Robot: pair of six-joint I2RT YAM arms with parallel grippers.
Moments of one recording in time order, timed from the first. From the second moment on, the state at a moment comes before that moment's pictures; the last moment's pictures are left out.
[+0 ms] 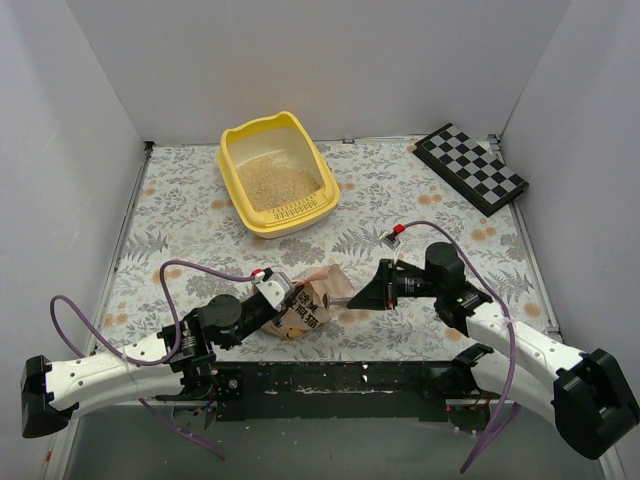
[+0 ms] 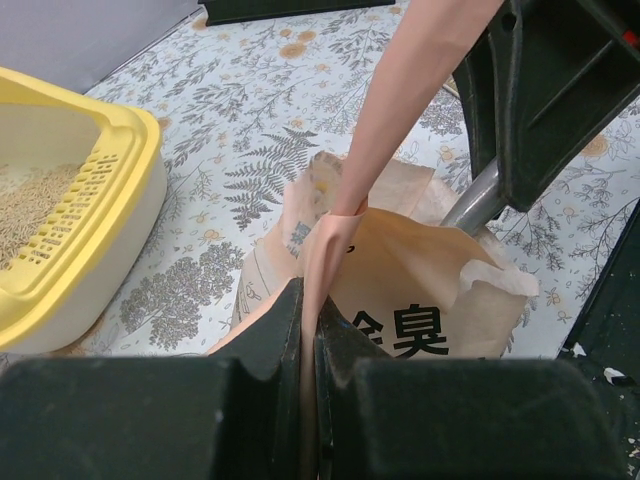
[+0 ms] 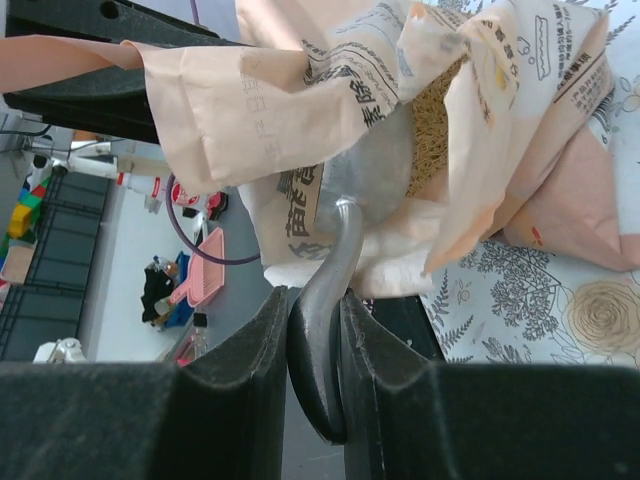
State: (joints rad) left arm -1.19 0.58 0.39 0.10 -0.32 0.09; right arm 0.62 0.98 0.39 0.34 -0.90 0.80
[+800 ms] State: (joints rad) left arm -1.19 0.59 0.39 0.11 -0.25 0.14; right arm 0.37 0.54 0.20 0.13 -0.91 1.02
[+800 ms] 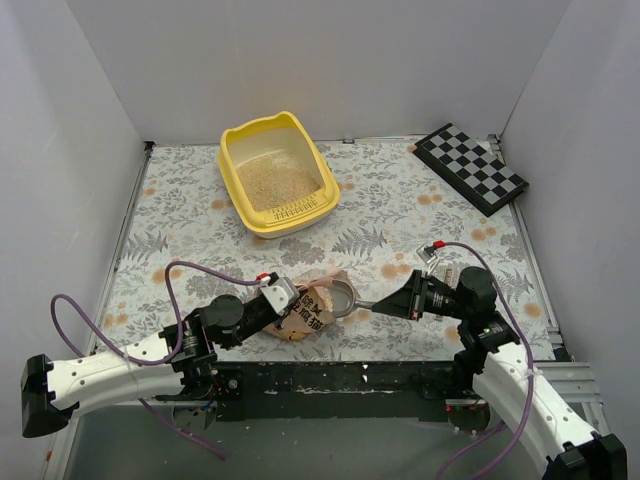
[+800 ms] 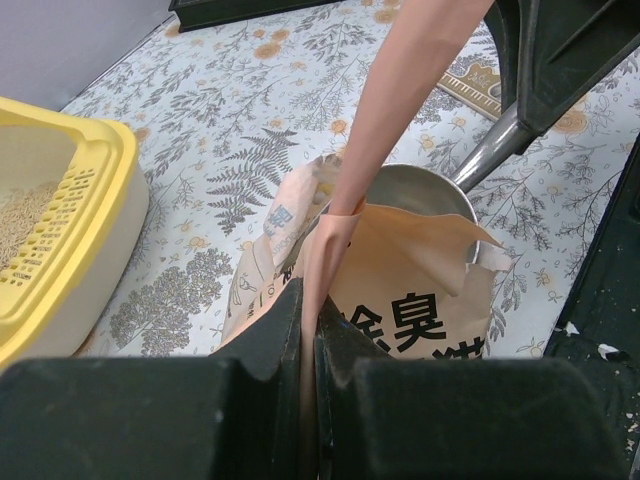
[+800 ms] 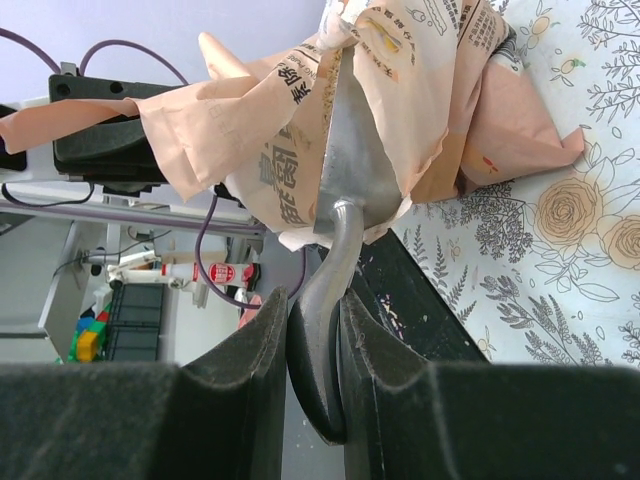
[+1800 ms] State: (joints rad) left arm -1.19 0.57 0.39 0.11 -0.24 0.14; right arm 0.35 0.01 0.24 -0.45 -0.68 1.21
